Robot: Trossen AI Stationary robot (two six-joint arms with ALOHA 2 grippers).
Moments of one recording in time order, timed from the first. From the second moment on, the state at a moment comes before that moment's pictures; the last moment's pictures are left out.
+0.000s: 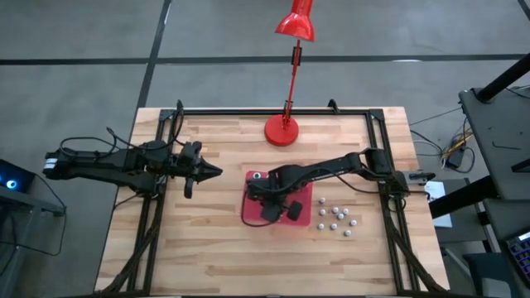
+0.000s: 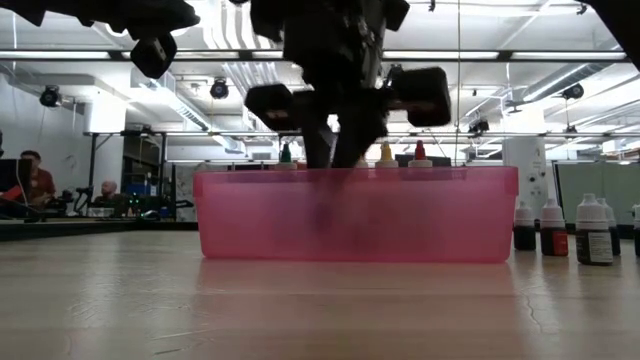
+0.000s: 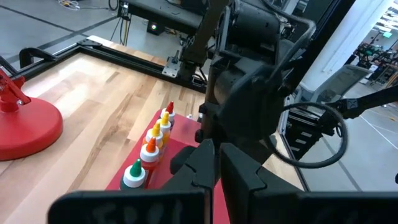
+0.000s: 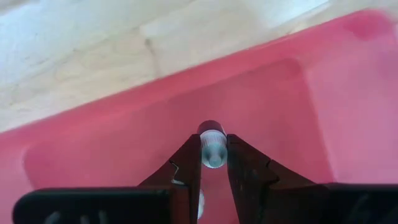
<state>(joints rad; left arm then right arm) -0.01 0.61 0.57 -0.11 0.03 -0.34 0.11 2.16 1.77 -0.92 -0.21 -0.96</state>
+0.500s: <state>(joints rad) -0.01 0.61 0.57 -0.11 0.03 -0.34 0.08 2.16 1.92 -0.94 -0.21 -0.90</state>
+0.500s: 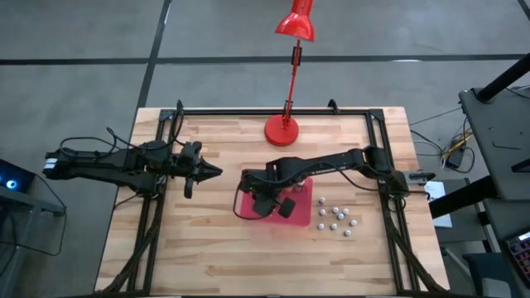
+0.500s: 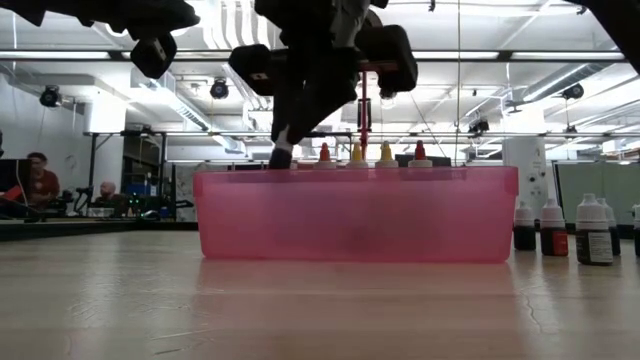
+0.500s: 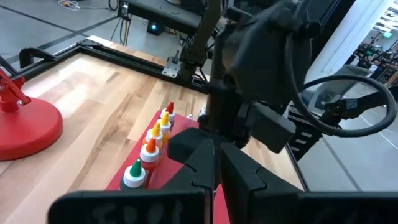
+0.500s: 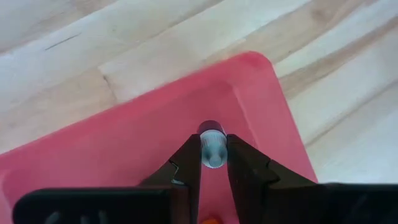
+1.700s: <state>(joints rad) -0.01 0.61 0.57 -0.11 0.03 -0.34 0.03 2.26 1.91 -1.01 -0.21 -0.93</state>
